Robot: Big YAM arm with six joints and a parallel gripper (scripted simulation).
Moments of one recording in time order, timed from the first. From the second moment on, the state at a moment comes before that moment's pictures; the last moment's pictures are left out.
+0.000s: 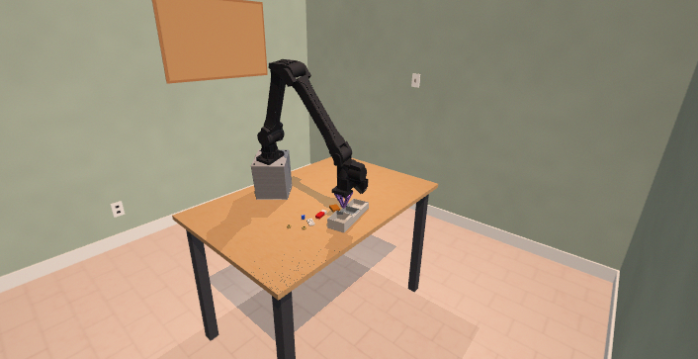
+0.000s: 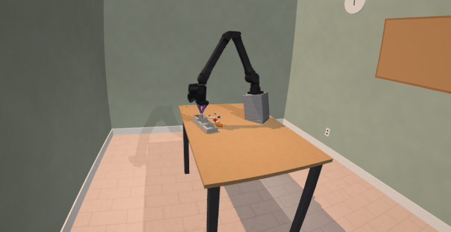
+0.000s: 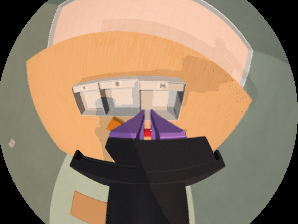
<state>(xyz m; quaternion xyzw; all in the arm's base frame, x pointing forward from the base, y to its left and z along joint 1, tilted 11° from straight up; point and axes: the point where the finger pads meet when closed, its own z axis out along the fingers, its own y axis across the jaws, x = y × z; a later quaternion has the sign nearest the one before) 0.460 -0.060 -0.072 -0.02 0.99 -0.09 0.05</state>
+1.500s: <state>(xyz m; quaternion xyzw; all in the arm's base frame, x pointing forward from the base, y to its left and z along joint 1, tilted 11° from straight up) 0.463 -0.004 -0.083 -0.01 0.99 -0.09 0.05</state>
